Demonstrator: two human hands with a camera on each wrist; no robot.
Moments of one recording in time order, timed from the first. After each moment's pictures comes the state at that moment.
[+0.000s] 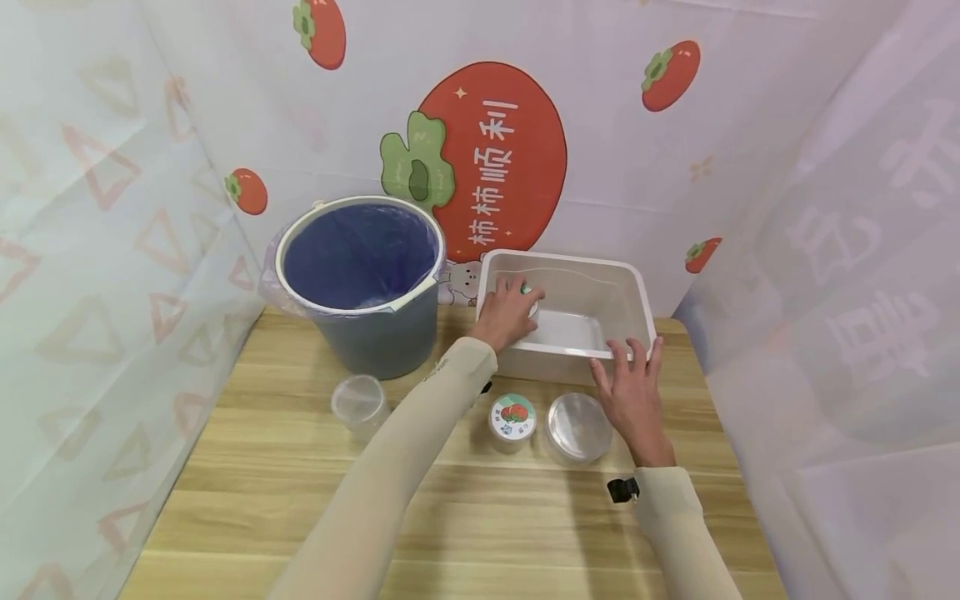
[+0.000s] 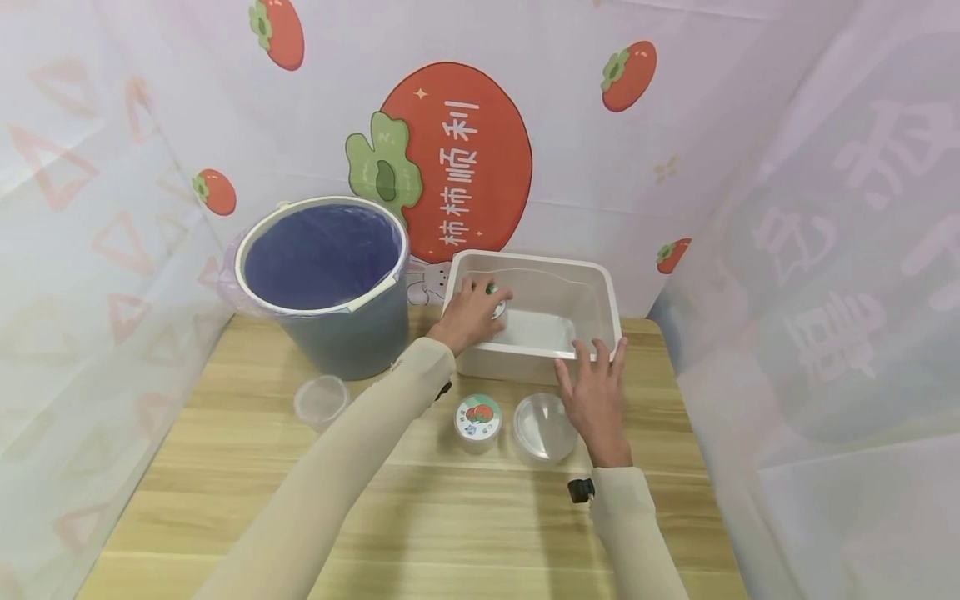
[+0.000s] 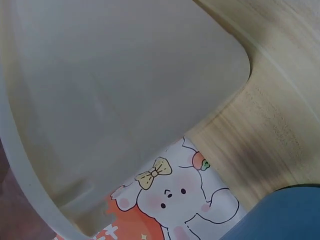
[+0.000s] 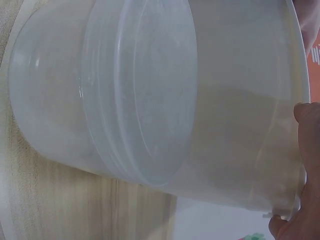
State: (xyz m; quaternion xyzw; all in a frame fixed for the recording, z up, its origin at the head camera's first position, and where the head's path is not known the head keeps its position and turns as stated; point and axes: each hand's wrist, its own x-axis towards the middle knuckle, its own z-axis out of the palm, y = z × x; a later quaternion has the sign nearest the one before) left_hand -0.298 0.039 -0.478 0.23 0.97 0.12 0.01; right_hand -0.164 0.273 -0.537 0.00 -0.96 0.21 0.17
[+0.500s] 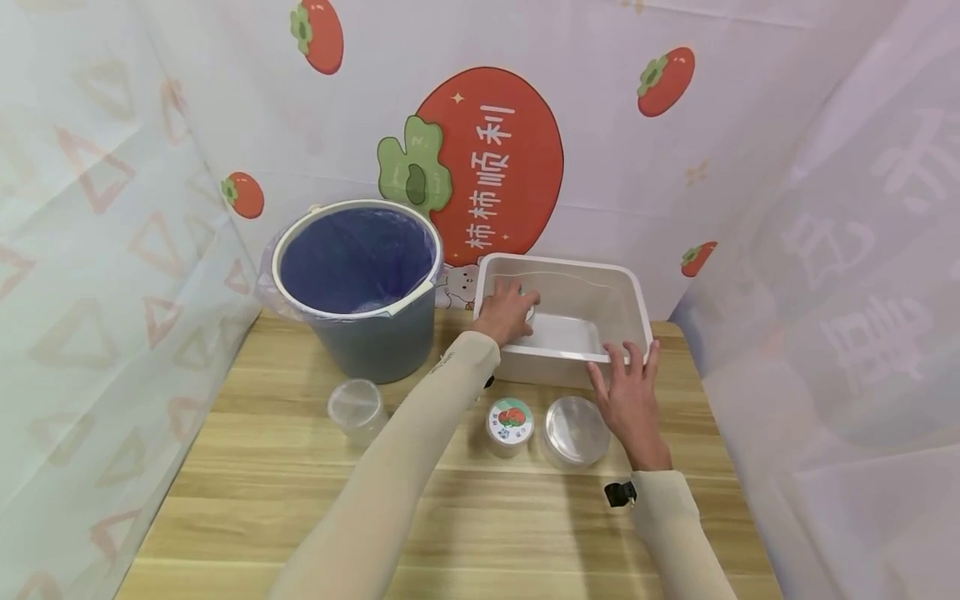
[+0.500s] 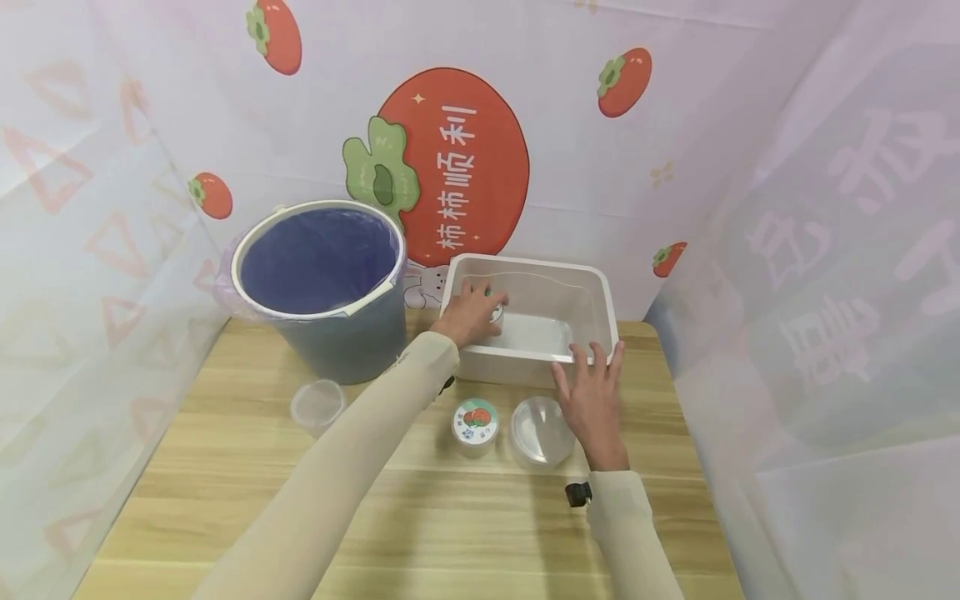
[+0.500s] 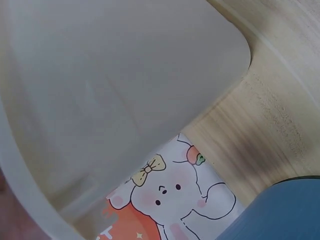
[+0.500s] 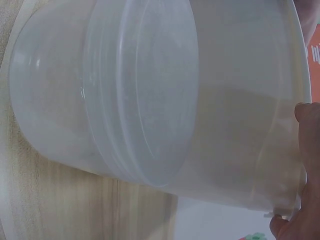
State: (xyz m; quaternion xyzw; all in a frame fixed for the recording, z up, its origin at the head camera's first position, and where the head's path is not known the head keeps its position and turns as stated) left_hand -0.309 0.044 -0.471 0.22 0.97 0.11 0.07; right_hand -0.164 0.274 -0.538 0.00 -0.96 0.21 0.16
